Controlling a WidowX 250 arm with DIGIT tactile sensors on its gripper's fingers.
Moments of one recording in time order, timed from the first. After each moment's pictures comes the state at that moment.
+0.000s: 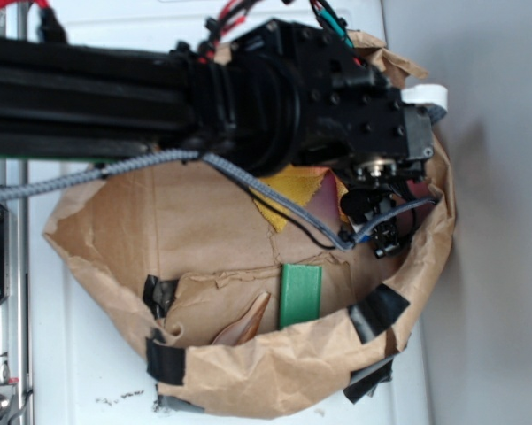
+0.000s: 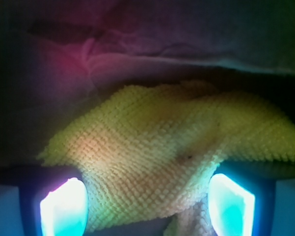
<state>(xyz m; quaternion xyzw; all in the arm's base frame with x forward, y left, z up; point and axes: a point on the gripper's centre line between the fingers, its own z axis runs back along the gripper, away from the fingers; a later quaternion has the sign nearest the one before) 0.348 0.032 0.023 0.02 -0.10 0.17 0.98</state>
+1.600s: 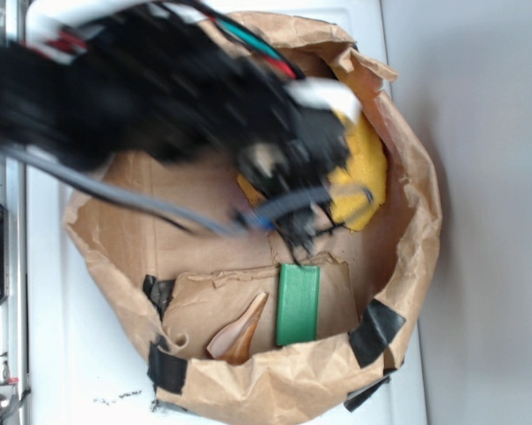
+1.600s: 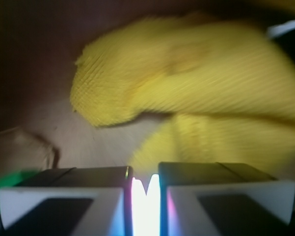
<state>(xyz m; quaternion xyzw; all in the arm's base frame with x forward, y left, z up) 0.287 0.039 0.075 -0.02 -0.14 0.12 0.98</state>
